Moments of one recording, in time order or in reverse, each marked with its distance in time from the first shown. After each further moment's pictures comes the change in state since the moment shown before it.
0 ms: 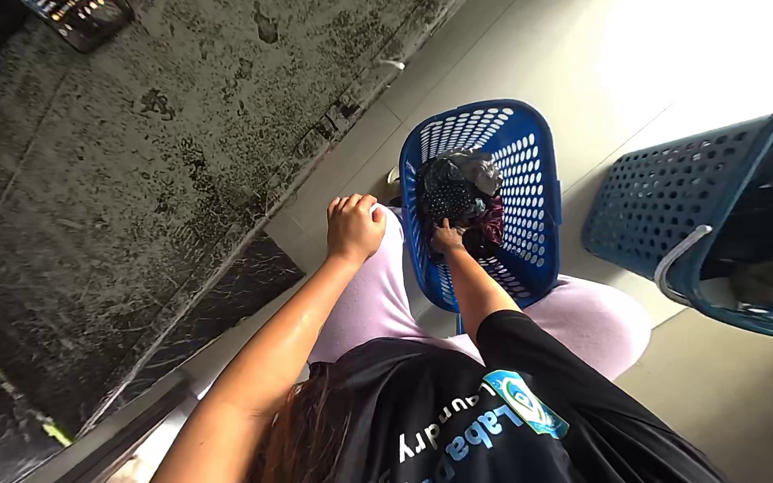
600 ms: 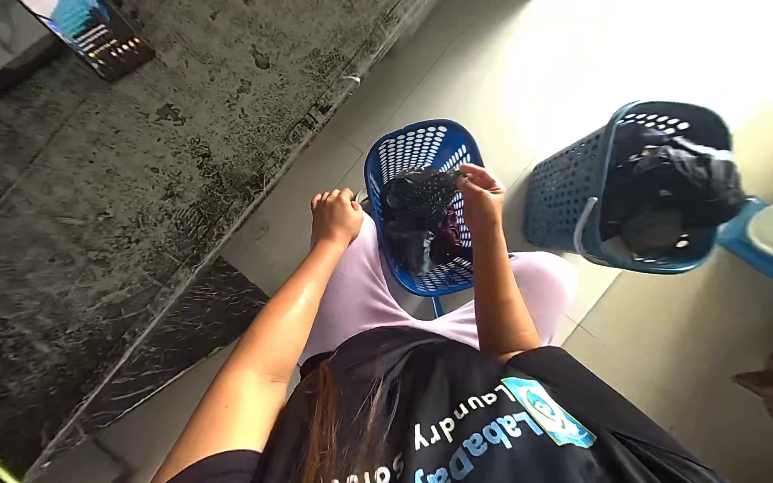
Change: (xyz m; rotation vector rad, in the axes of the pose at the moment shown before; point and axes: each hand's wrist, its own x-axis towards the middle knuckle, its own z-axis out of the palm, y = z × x) left_hand 0.001 0.017 -0.016 -0.034 0.036 0.063; right_hand -0.199 0.019 -0.166 1.534 0.866 -0.683
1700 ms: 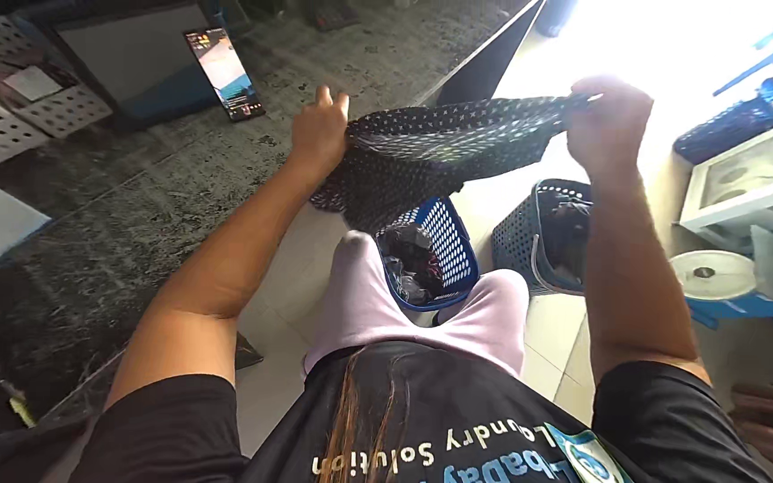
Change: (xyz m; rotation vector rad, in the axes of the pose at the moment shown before) left_hand -0.043 0.020 -0.257 0.056 0.394 0.270; right_hand -0.099 -0.337 0.031 -1.229 0.067 -0.700
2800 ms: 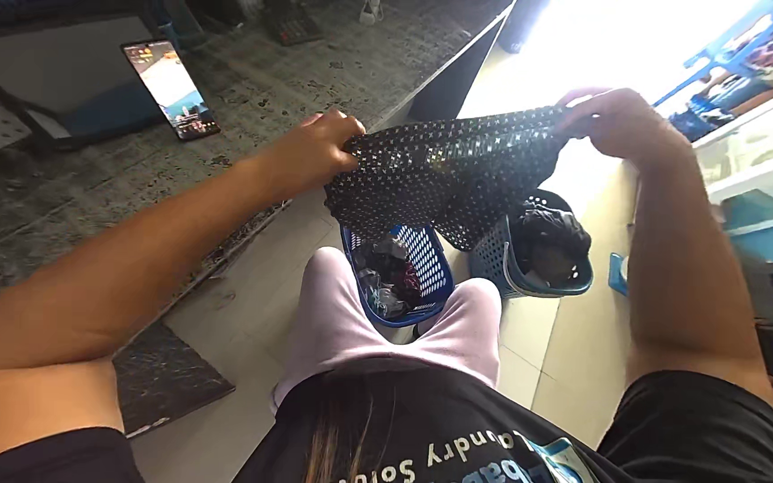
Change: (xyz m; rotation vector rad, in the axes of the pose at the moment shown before) left_hand 0.004 0.016 -0.024 -0.095 0.060 1.018; right_hand 0.067 0.091 -0.063 0.077 -0.465 -0.371
